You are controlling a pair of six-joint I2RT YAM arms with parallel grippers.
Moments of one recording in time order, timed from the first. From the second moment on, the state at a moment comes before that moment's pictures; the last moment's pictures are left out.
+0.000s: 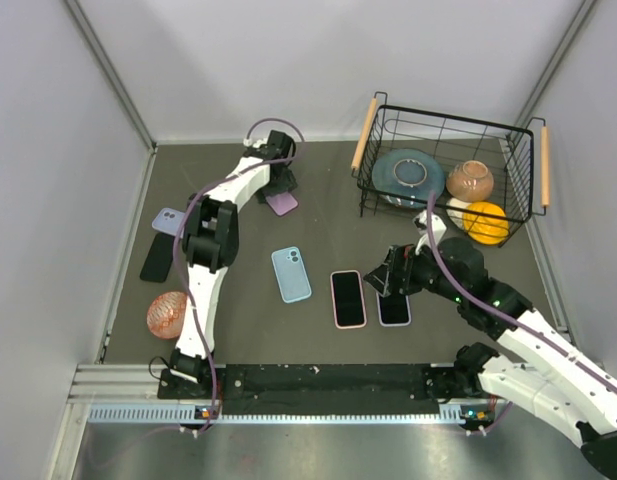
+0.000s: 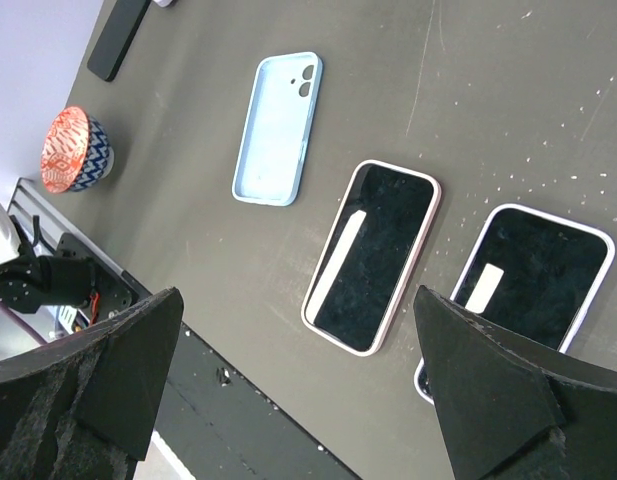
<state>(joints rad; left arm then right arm) -0.32 2.41 2.09 -0.76 -0.30 -0.73 0.67 0.71 0.64 -0.37 -0.13 0.53</state>
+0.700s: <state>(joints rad) -0.29 2.31 1.92 -0.78 -0.21 -0.65 0.67 0.60 0.65 -0.41 -0.12 0.57</state>
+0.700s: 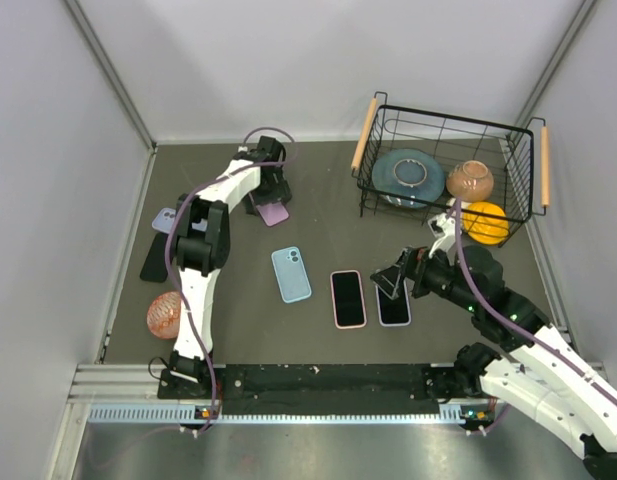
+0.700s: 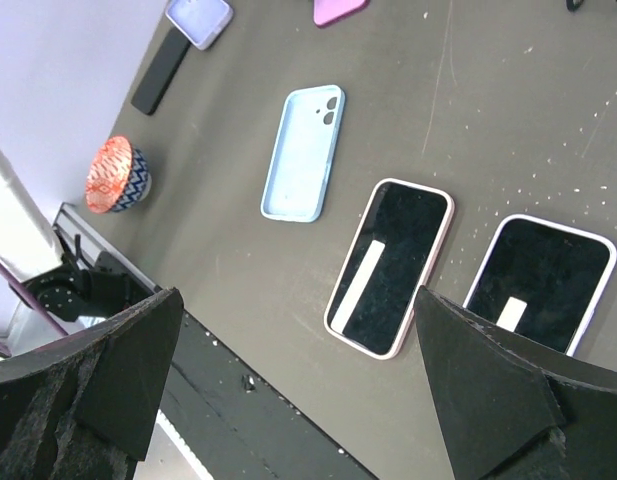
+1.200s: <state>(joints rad) -0.29 2.31 1.94 -0.86 -0.20 -0.62 0.67 0.57 0.65 -0.42 -0.11 0.58</state>
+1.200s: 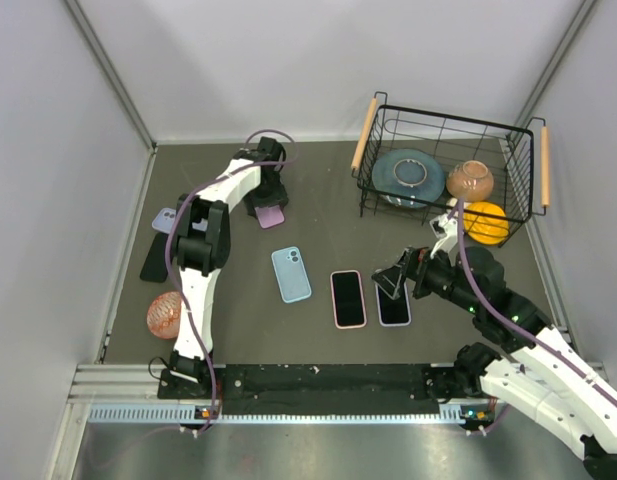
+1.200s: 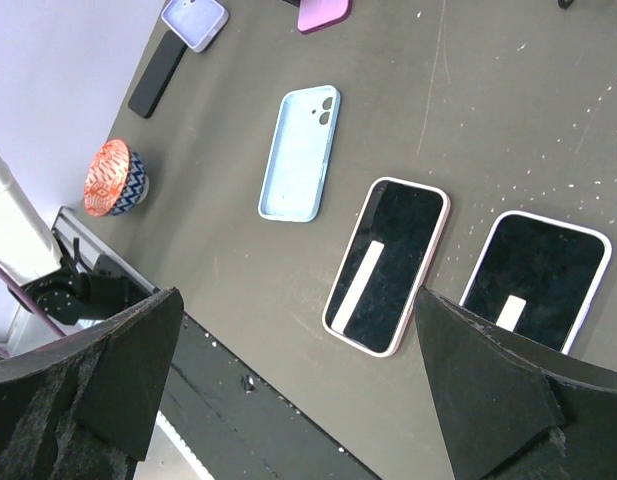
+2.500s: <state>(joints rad) -0.28 1.76 1.27 -0.53 0.27 -0.53 0.67 0.98 0.79 -0.21 -0.10 0.76</state>
